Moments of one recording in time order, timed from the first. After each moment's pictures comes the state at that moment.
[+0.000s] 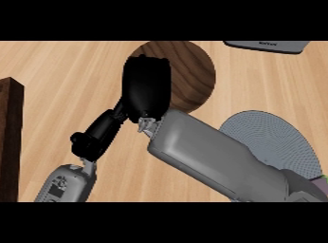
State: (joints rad) left arm -0.24 0.11 -0.26 -1.54 0.04 -0.14 0.08; right arm -1.08 -0.01 0.70 -1.19 0.86 -0.03 1.09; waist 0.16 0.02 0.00
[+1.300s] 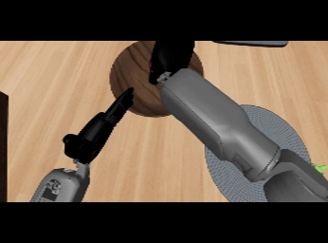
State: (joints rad) left arm -0.20 0.13 -0.23 -1.53 0.04 -0.14 0.06; right arm -1.28 0.00 0.61 -0.60 0.73 -0.32 1.03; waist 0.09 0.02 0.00
